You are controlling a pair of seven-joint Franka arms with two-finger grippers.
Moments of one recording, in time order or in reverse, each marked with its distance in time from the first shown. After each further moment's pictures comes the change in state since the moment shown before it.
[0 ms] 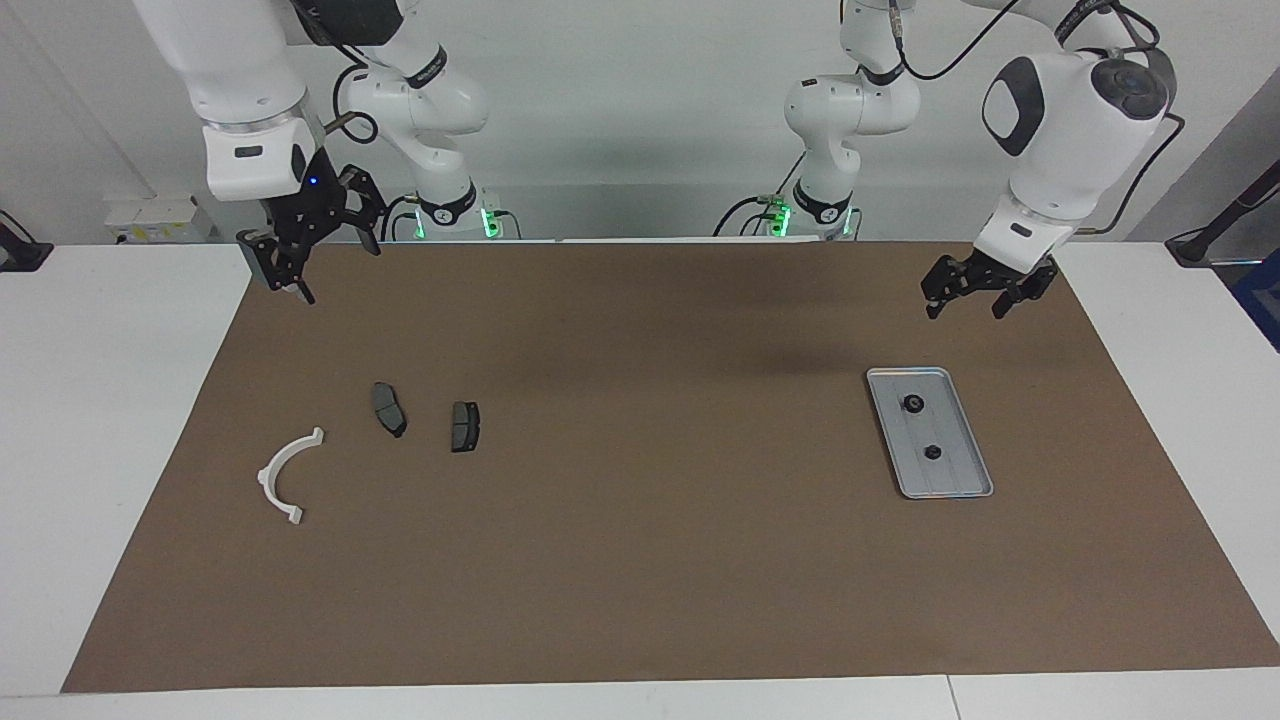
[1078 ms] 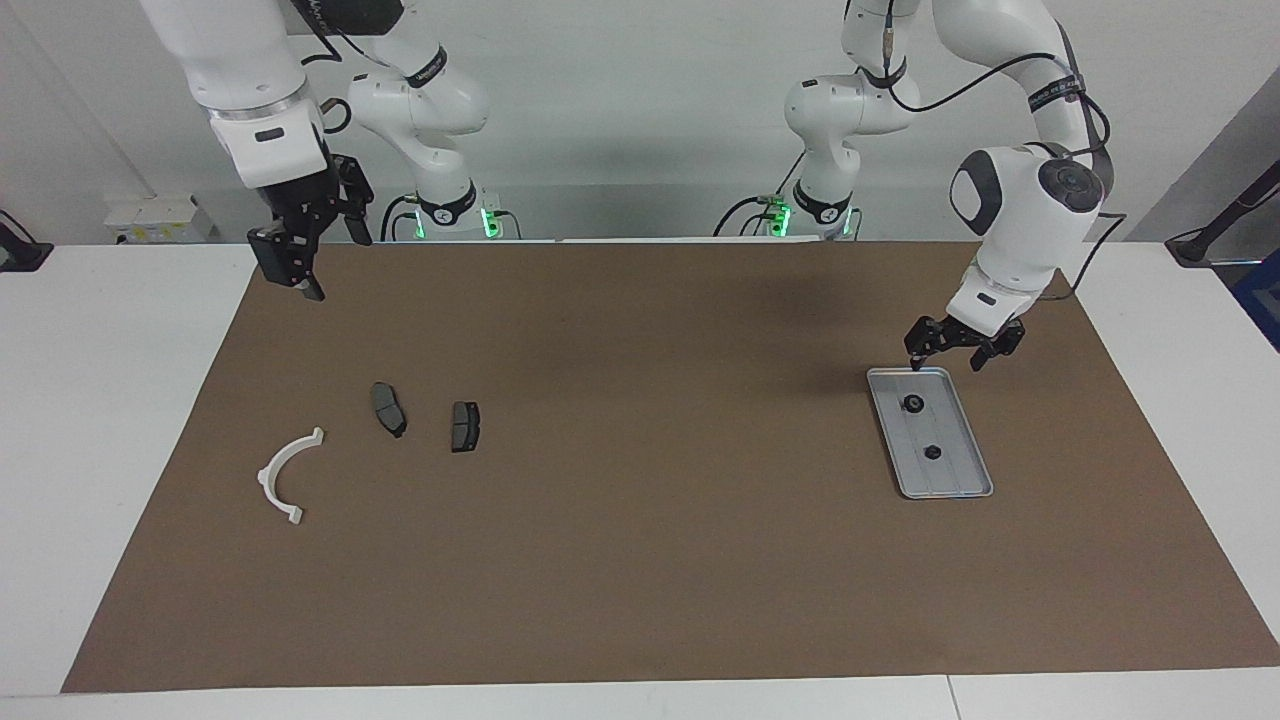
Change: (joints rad) left arm 0.039 0.068 0.003 -0.178 0.000 0.288 0.051; right arm 0.002 -0.012 0.004 0.001 0.000 0.000 0.061
